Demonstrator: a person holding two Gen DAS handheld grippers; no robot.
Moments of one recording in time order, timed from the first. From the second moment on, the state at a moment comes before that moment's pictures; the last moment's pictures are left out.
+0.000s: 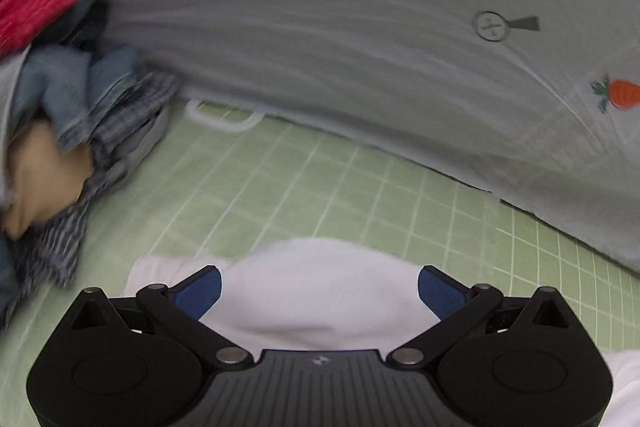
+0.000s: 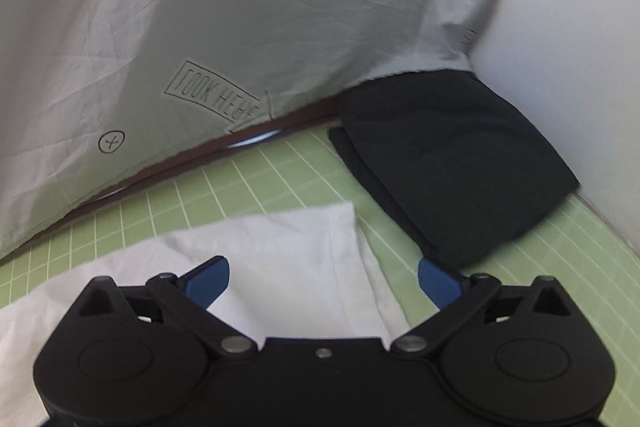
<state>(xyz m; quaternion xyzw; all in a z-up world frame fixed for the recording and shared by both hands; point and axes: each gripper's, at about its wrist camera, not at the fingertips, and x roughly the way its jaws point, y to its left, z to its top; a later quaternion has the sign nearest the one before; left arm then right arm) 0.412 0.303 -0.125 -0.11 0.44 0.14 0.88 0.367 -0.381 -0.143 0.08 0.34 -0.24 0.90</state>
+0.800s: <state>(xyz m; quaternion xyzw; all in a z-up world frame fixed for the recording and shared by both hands) 0.436 0.300 -0.170 -0.11 0.47 0.06 0.87 0.461 -0.434 -0.195 0.10 0.43 -0.16 0.88</state>
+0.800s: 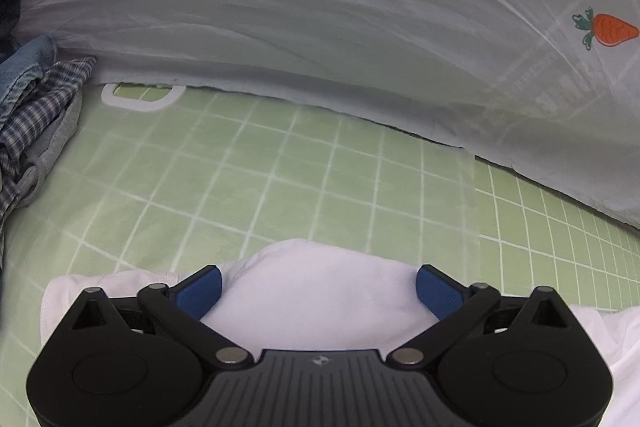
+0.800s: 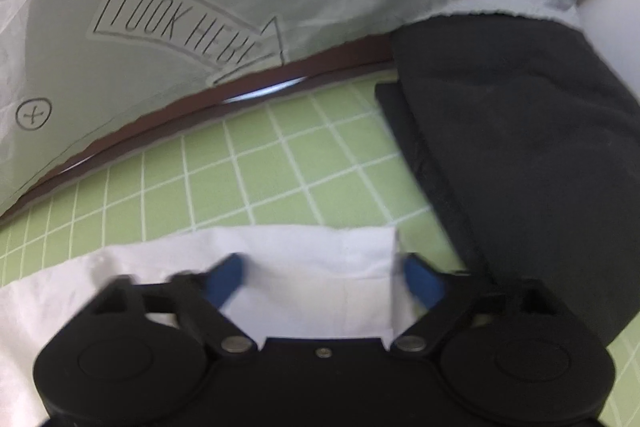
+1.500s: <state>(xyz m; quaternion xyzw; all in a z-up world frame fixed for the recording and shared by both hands) 0.433 0.333 -0.136 -0.14 0.40 0.16 0.89 0.532 -0.362 -0.116 -0.07 0.34 -0.18 0.92</state>
